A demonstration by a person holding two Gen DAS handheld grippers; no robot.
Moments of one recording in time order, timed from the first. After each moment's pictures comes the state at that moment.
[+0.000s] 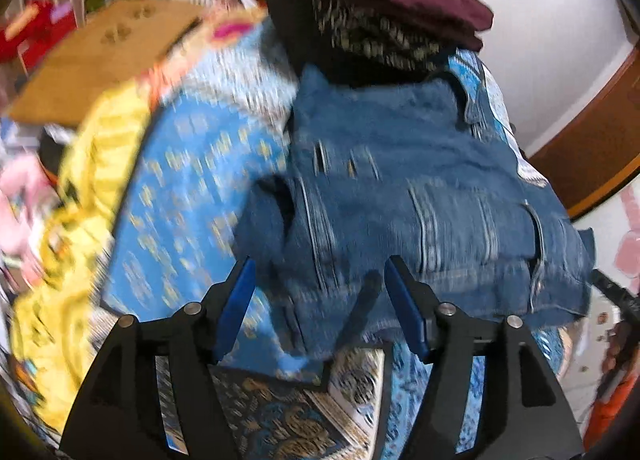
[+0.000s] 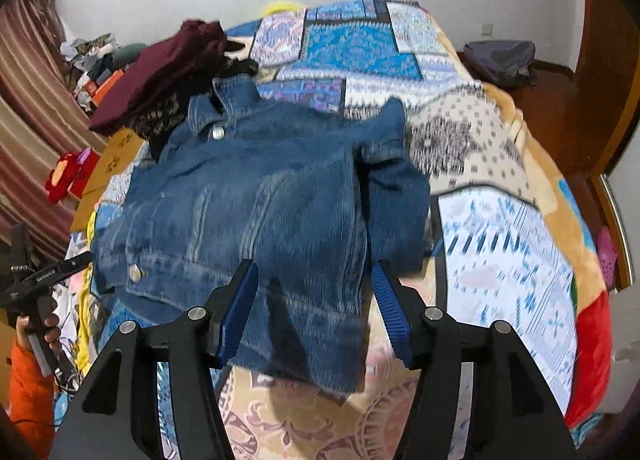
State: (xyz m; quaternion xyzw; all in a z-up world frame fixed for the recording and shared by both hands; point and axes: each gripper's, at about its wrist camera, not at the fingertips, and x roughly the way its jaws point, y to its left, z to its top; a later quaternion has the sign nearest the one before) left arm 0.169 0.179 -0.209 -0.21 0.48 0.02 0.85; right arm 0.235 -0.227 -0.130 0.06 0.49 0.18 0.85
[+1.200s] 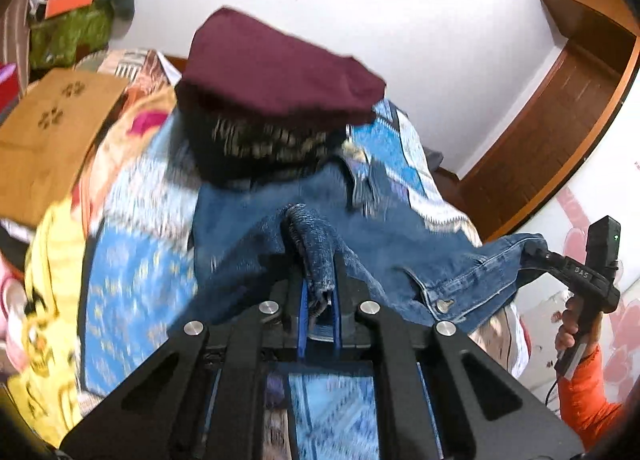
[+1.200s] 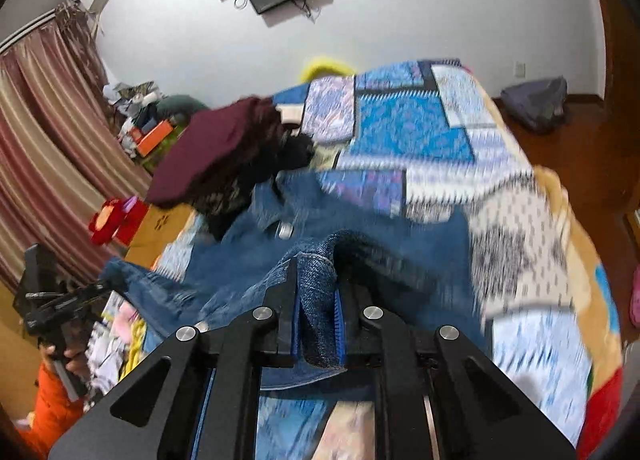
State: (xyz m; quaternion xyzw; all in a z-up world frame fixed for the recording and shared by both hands) left arm 0.209 0.162 -0.102 -0.20 0.37 -0.09 0.90; right arm 0.283 -0.202 -0.056 0.11 0.38 0.24 0.89
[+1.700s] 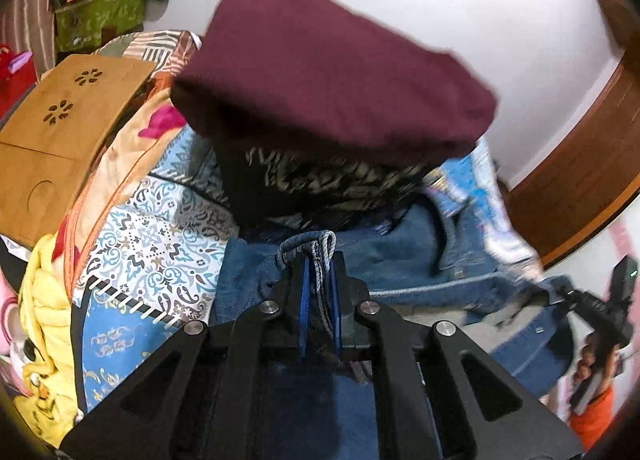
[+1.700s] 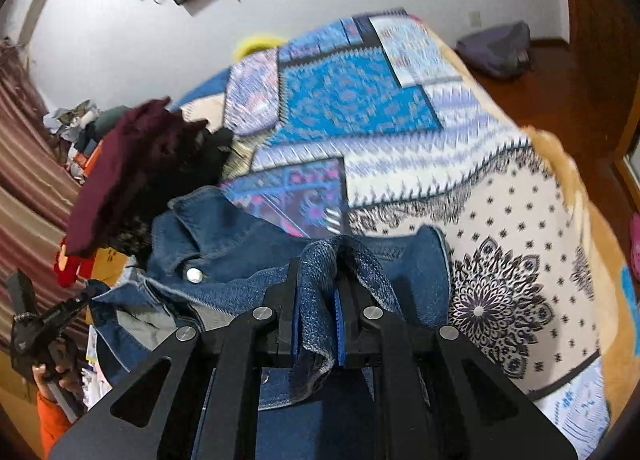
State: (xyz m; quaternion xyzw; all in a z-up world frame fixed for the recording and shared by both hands) left arm 0.323 0.182 -0.159 -0.19 0.42 0.00 0.89; right arm 0.380 -0.219 -0.128 0.16 0.46 0.16 0.86
